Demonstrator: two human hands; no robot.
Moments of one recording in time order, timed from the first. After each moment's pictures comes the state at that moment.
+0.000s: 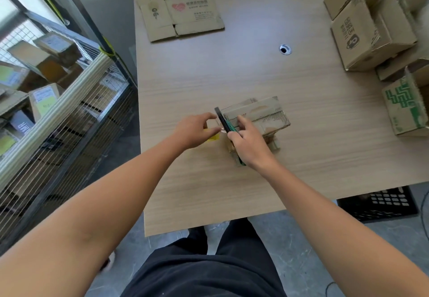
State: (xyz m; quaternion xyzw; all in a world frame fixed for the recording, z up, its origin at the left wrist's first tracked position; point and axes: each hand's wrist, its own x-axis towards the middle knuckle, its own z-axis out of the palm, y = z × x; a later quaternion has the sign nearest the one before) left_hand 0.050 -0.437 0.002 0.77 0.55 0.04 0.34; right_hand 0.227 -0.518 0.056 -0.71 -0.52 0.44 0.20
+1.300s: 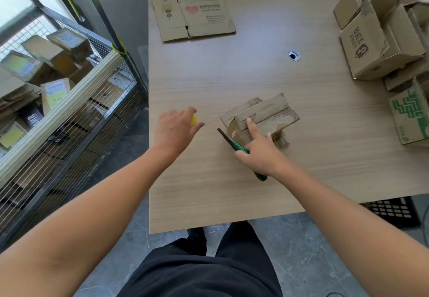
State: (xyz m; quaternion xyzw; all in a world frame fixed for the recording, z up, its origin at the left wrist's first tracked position) left_hand -0.010 -0.463 0.015 0.79 0.59 0.12 0.06; right_hand 0.238 -0.529 0.053 -0.65 -0.66 0.36 -0.10
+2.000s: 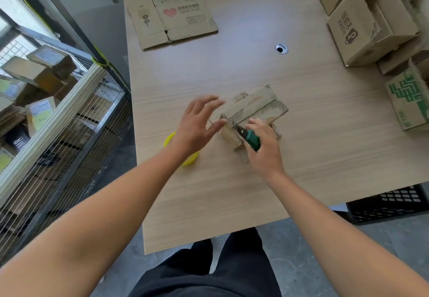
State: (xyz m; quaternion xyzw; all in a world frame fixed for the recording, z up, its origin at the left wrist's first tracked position) left_hand 0.064 -0.426 0.002 0.83 0.43 0.29 0.20; right_hand 0.273 -0.527 -0.004 -0.68 -0.62 0.20 0.33
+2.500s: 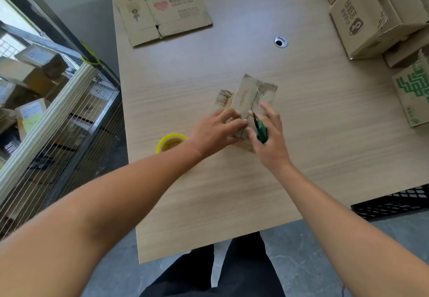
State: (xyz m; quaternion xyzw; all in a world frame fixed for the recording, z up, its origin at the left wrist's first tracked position) left_hand 0.118 -0.420 -0.018 0.91 0.29 0.26 0.10; right_hand 0.302 -0.499 -0.019 -0.64 -0.61 0.23 0.41
